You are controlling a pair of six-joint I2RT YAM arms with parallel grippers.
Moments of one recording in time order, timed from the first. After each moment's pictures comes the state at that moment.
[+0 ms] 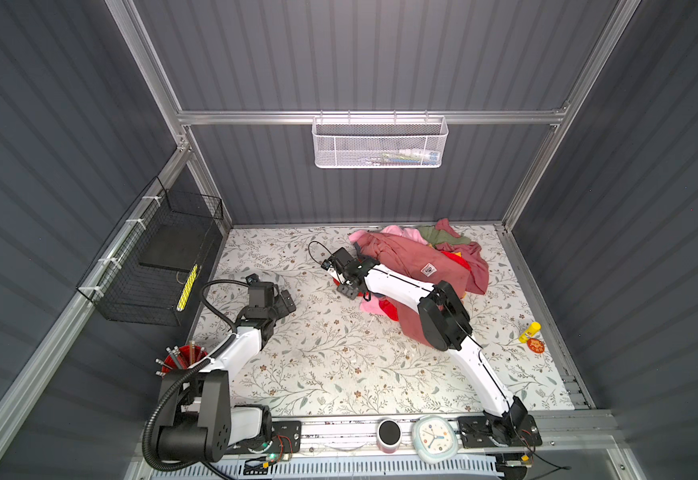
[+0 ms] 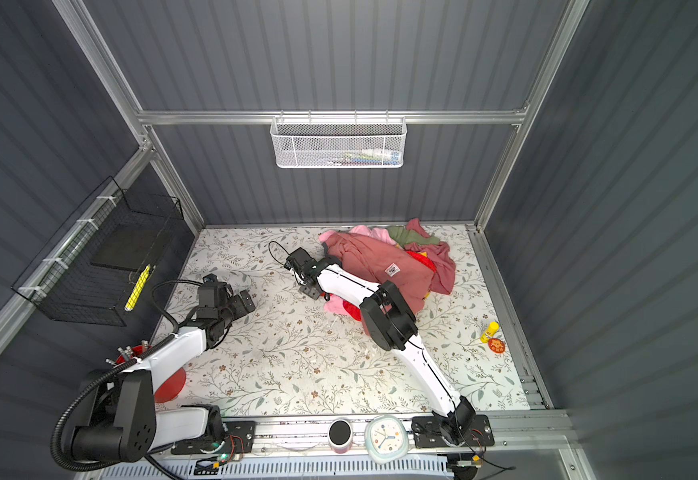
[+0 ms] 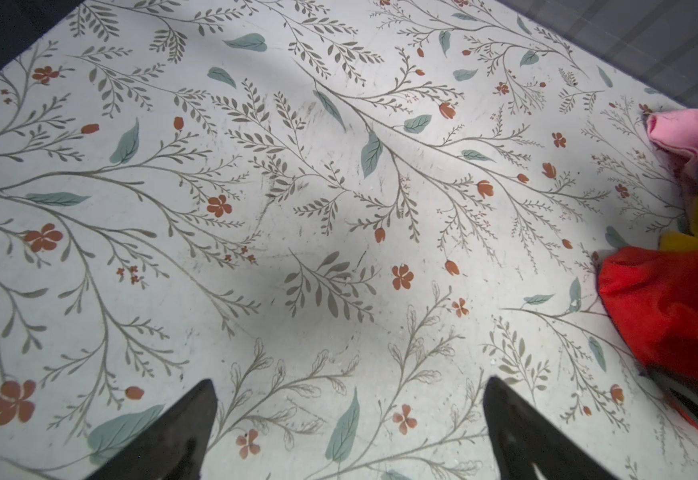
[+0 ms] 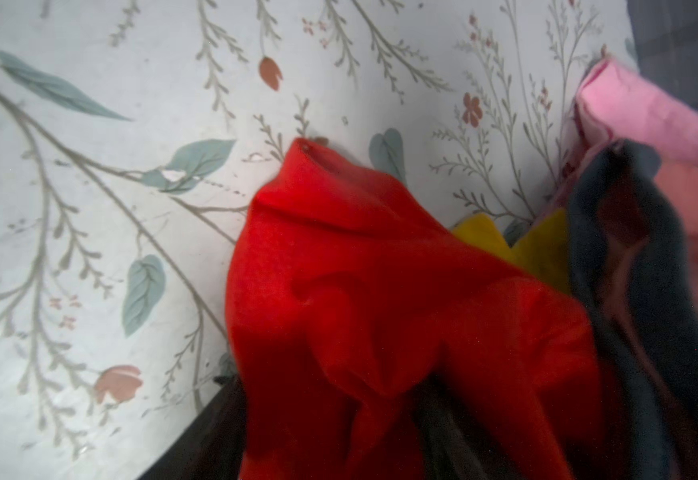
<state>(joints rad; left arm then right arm) -0.08 1.28 0.58 -0.04 -0.15 -0.43 0.79 2.49 2.11 -0.71 0.32 -0.34</state>
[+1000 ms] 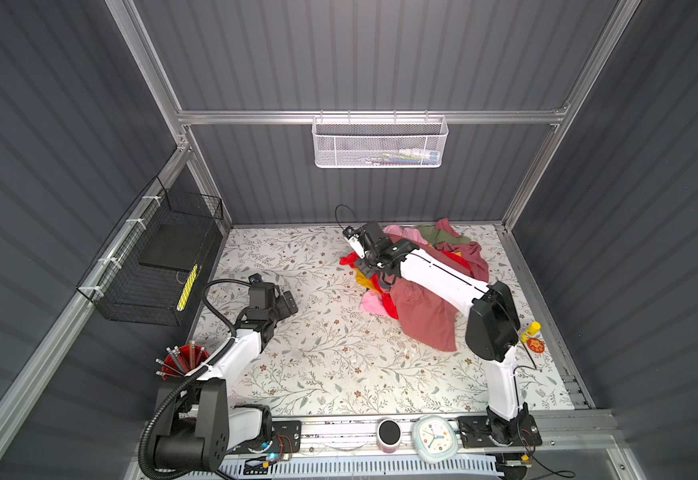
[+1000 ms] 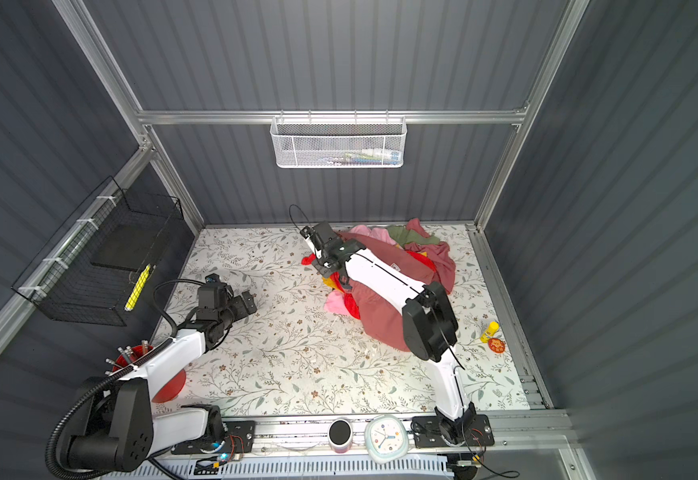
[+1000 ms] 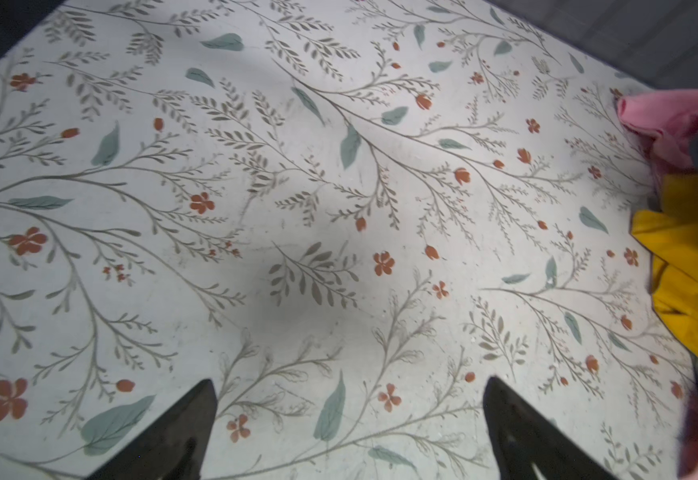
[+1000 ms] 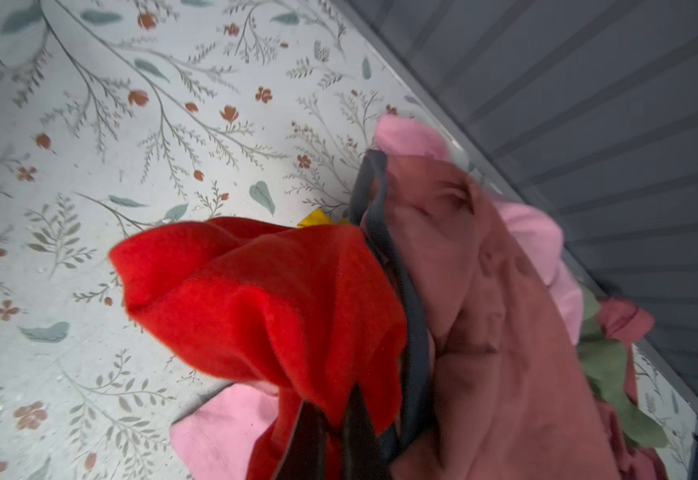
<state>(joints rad) -0.15 1.26 0.59 -0.08 -0.13 -0.39 0.71 2.03 1.87 -0.64 0.25 -0.18</state>
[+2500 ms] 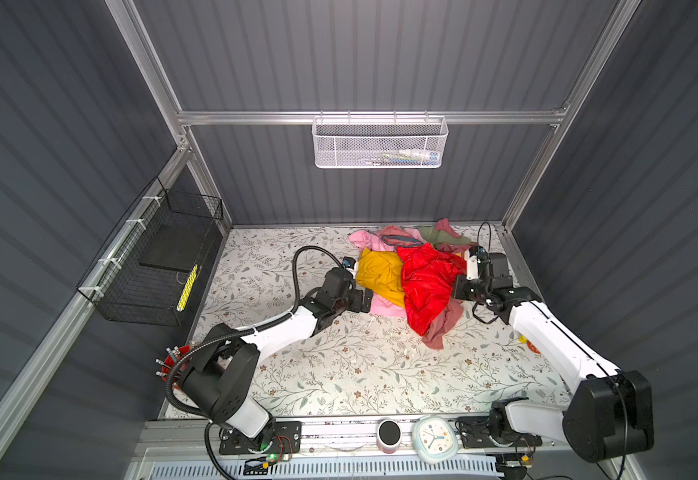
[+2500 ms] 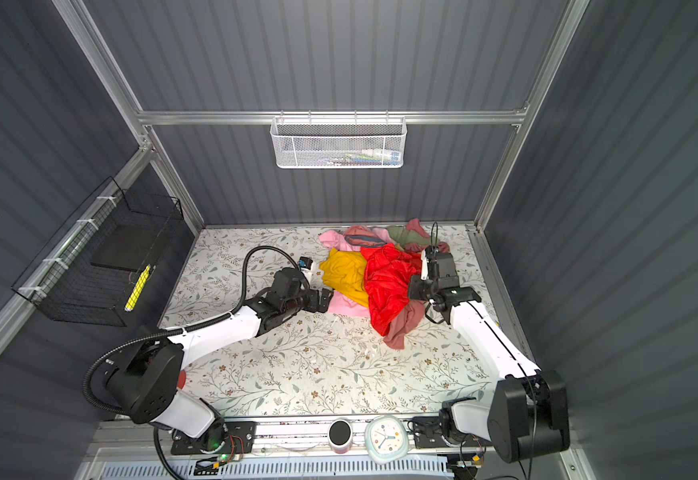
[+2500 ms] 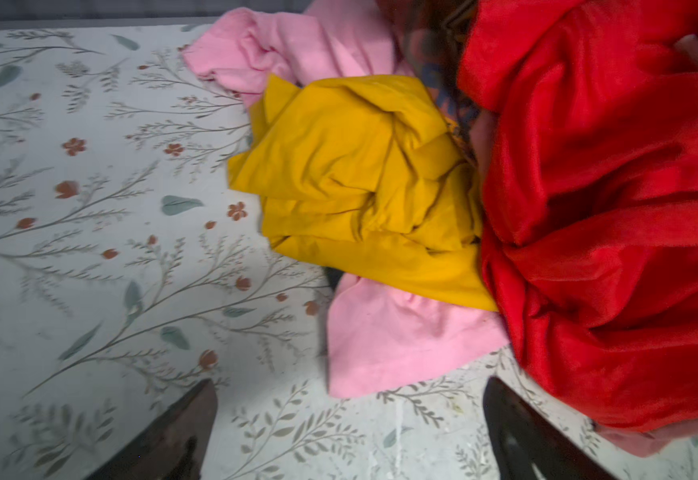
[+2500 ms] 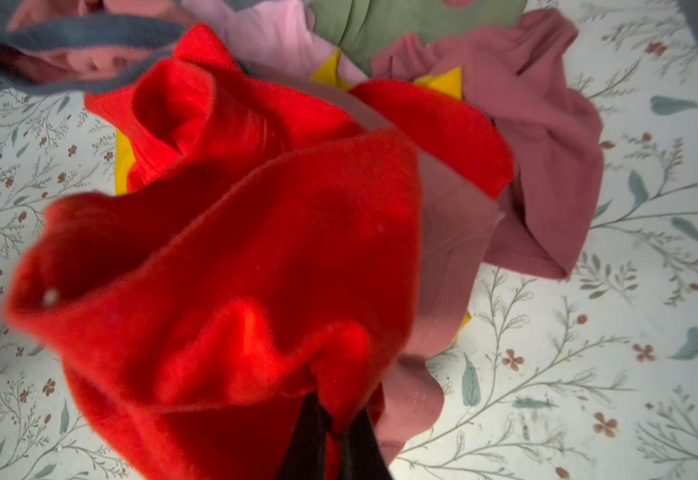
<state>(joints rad) -0.70 1.59 0.94 0.03 -0.02 -0.28 0.16 1.25 0.85 -0.39 -0.08 0.27</state>
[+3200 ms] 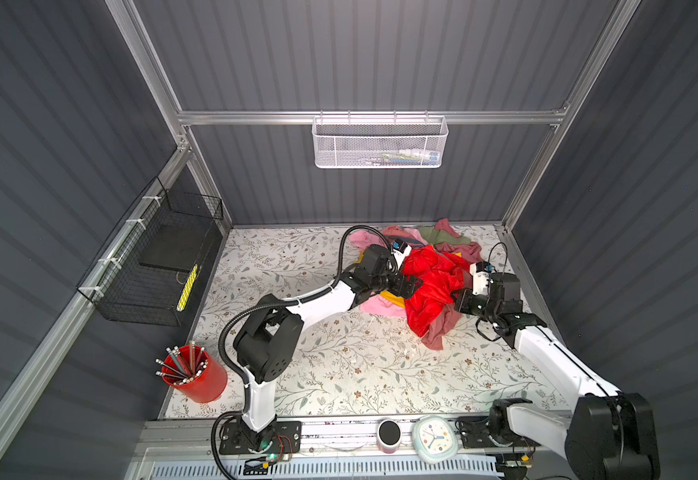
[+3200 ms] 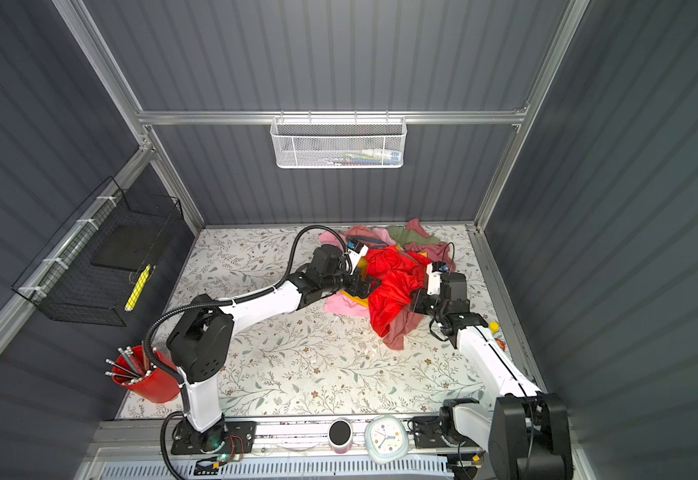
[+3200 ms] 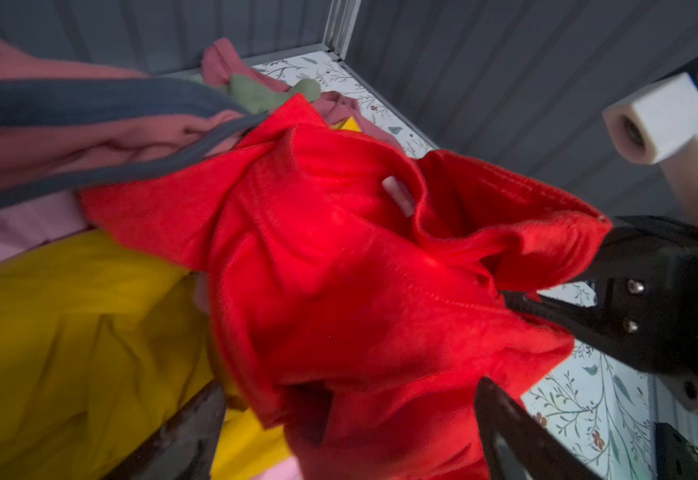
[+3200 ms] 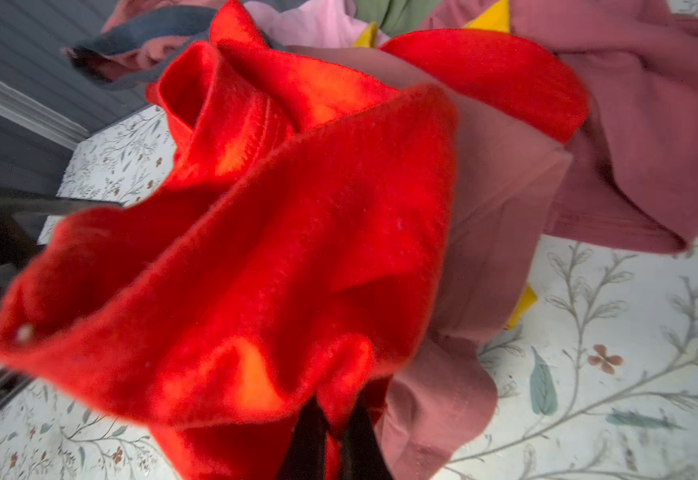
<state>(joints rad) -0.78 1.94 1.43 0.02 0.30 -0.19 0.06 1.14 0.62 -0.14 -0.33 0.32</state>
